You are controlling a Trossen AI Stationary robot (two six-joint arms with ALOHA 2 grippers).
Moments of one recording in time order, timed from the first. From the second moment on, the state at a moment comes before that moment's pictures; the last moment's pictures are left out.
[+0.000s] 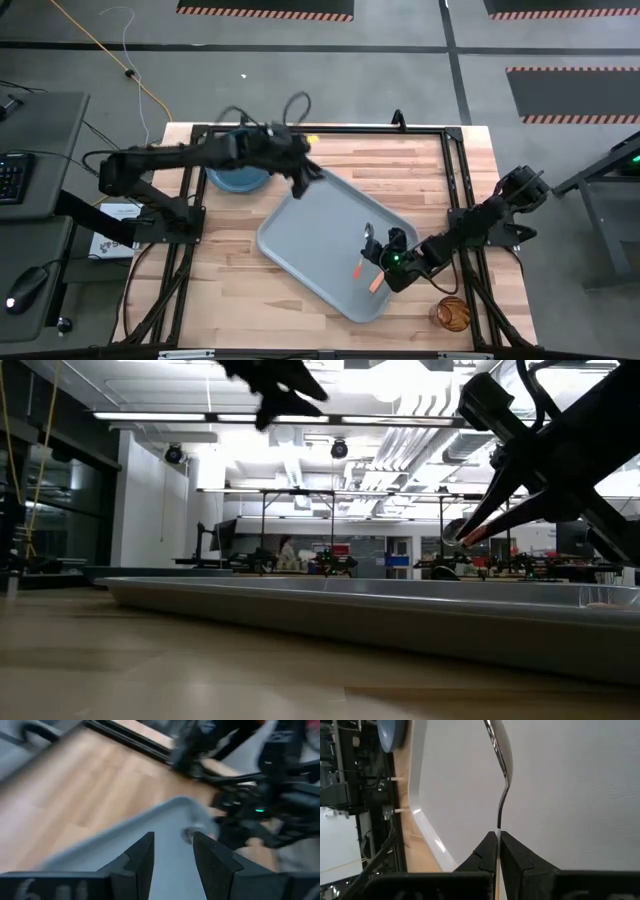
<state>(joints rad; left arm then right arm) 0.21 1.44 1.21 -0.30 0.18 -0.31 0.59 1.59 0.70 -0.04 0.70 2.17</state>
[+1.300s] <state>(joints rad) -0.02 2.19 1.32 0.32 0.20 -0.59 0.54 1.59 0.70 -0.04 0.48 2.16</state>
